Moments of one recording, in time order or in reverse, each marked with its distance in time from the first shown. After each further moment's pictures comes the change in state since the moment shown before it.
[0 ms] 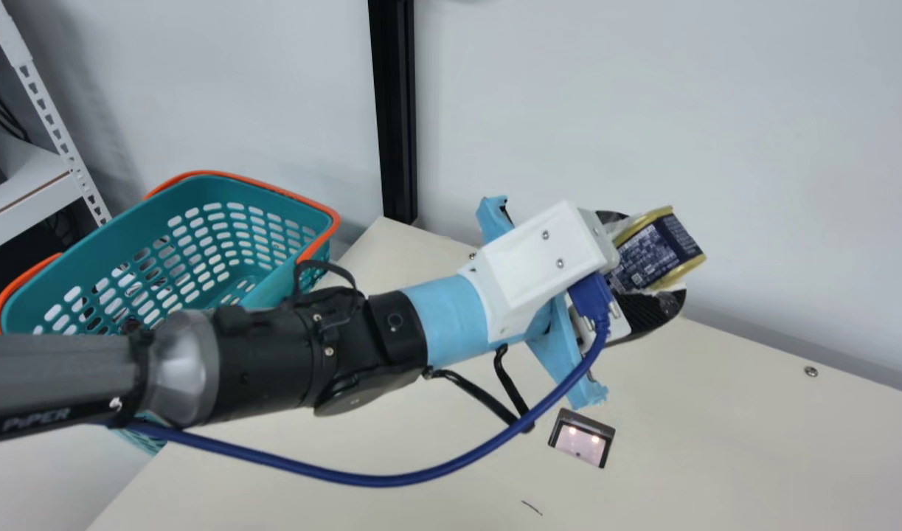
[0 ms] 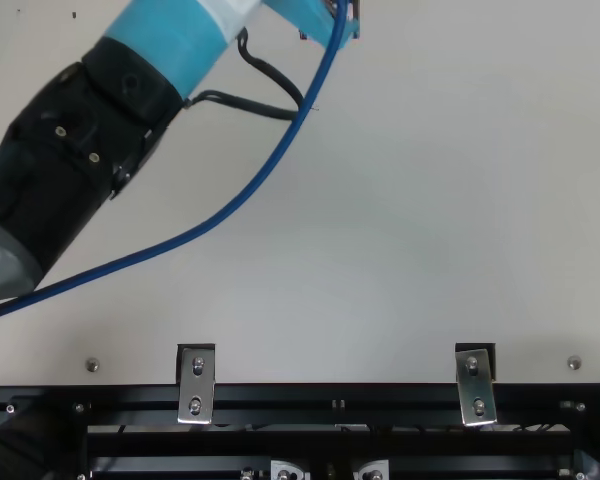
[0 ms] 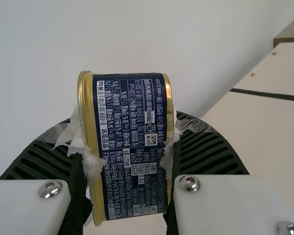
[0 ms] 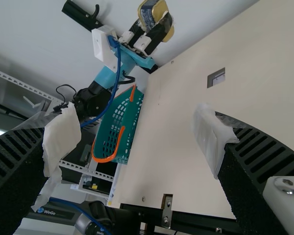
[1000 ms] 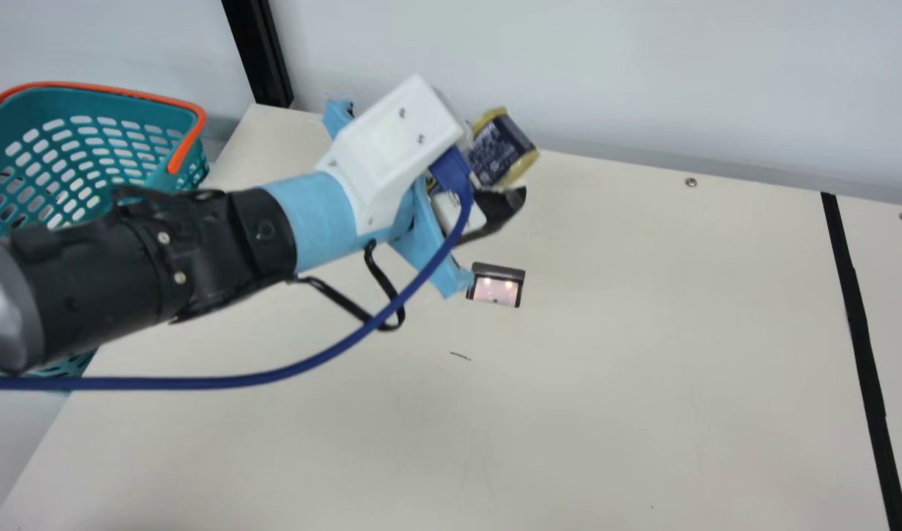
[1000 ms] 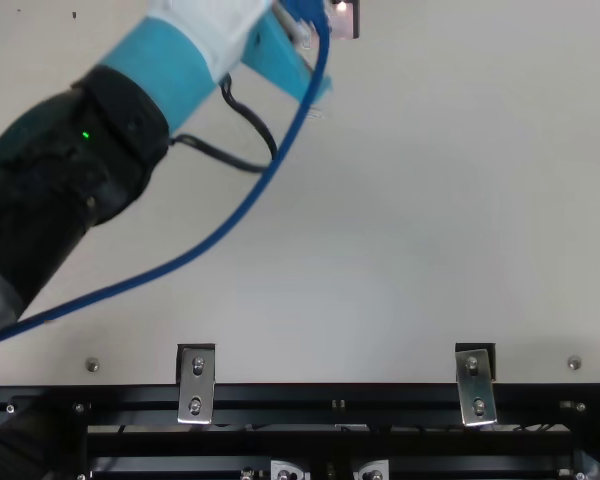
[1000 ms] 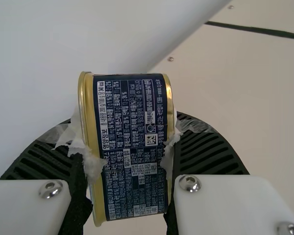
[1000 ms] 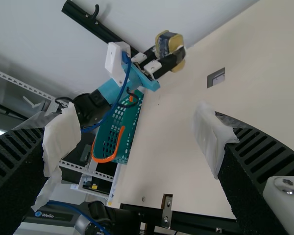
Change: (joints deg) left arm 0.2 -3.4 4.6 27.9 13.1 -30.3; right arm 0.0 0.0 0.0 0.0 0.0 0.0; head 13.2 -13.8
